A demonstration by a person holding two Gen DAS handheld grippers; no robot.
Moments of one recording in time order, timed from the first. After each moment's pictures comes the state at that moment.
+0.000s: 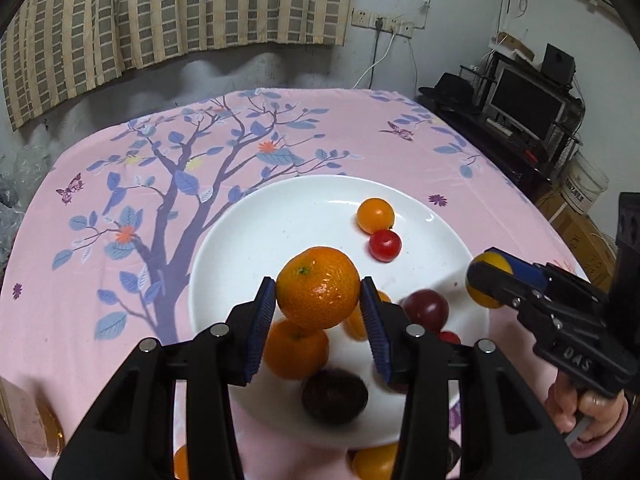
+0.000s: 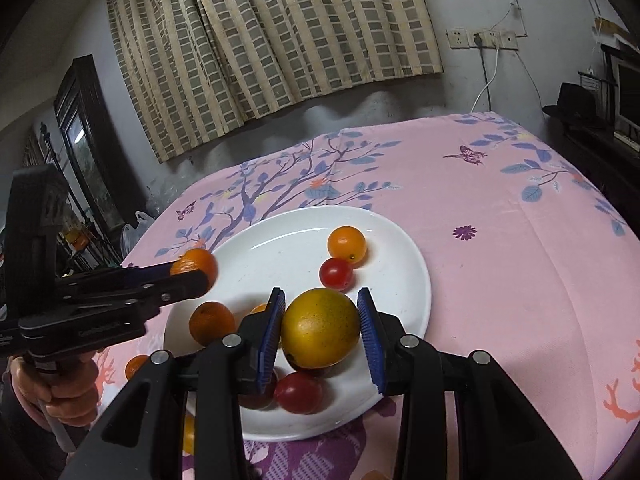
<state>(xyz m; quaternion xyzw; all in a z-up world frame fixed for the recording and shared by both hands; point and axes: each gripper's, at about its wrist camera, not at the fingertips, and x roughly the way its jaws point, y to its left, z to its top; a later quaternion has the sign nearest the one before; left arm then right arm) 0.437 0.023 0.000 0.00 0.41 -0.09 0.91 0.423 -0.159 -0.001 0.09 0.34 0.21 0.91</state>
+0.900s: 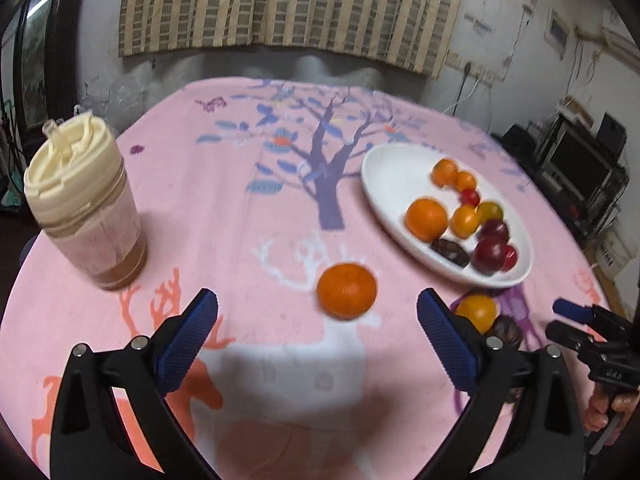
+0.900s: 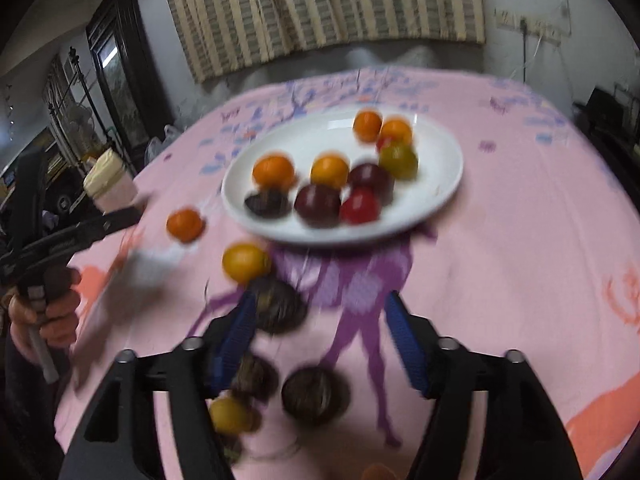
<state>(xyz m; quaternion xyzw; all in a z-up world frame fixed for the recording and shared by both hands) 0.276 0.135 -0.025 -0.09 0.38 0.04 0.92 0.307 -0.150 -0.025 0.00 0.43 0.26 0.86</state>
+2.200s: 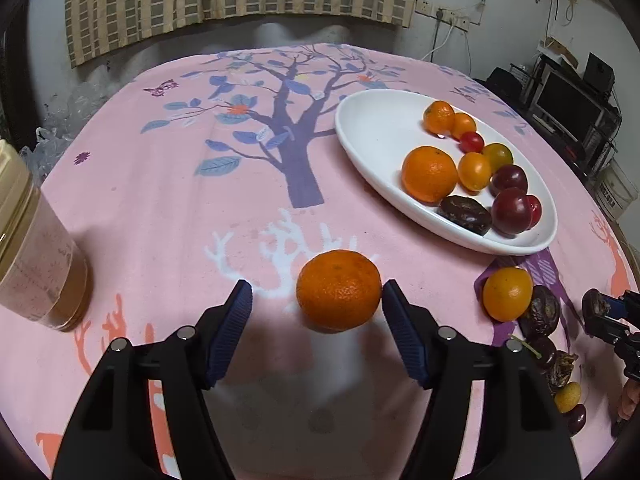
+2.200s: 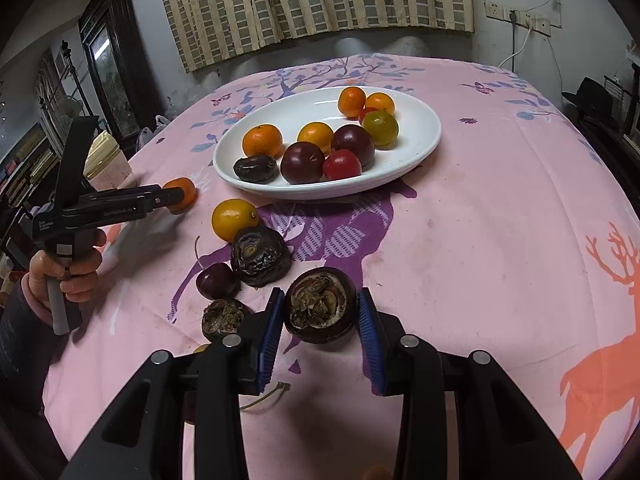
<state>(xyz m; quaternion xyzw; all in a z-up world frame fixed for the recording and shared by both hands) 0.324 0.116 -0.061 -0.03 0.43 -0.01 0.90 0.285 -0.162 -0.030 -0.01 0.43 0.24 0.87</state>
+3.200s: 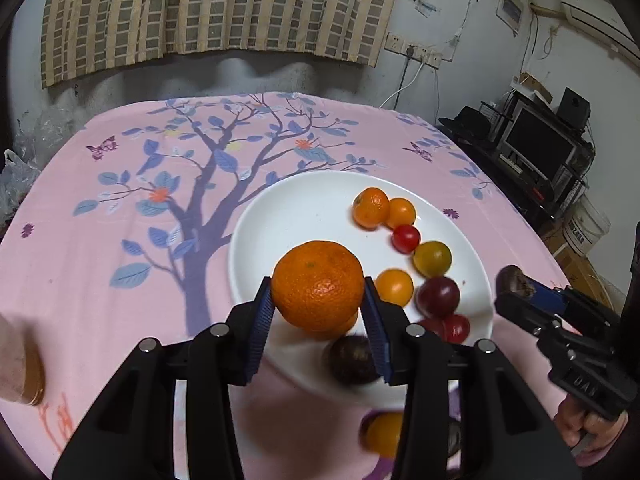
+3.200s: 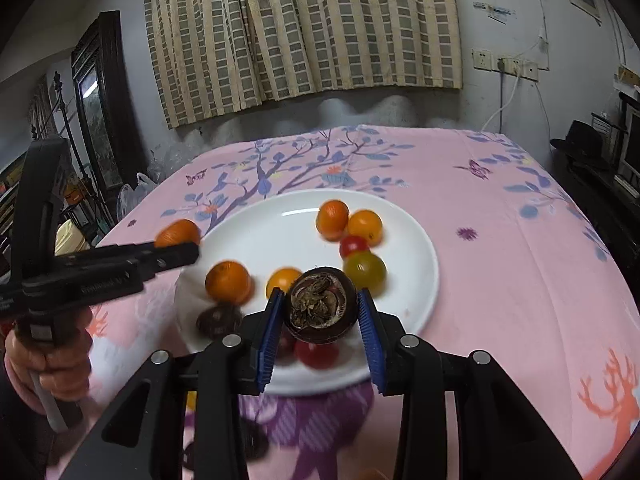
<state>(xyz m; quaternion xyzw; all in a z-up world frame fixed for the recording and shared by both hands) 0.400 0.059 -0.010 -0.07 0.38 -0.06 0.92 0.384 -0.136 0.009 0.01 0.34 0.21 0.92</state>
